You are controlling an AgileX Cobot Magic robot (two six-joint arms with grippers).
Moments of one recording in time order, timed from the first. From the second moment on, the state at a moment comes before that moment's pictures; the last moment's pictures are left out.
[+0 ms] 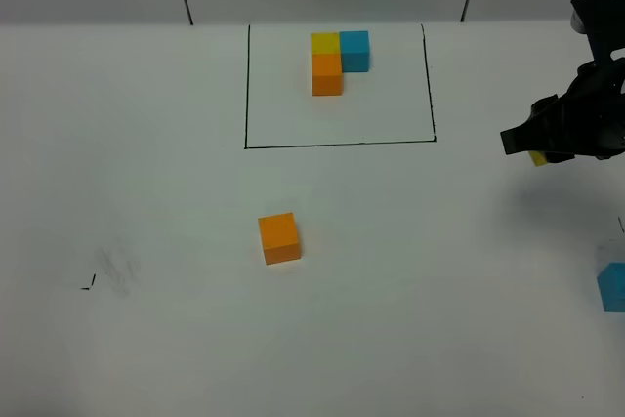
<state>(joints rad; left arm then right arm) -0.02 -0.01 -0.50 -0.11 1.07 0.09 0.22 1.43 -0.95 0.06 0.56 -0.06</state>
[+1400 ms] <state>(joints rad) -0.02 -0.01 -0.50 -0.11 1.07 0.09 0.62 1.74 -1.30 0.12 0.59 0.15</state>
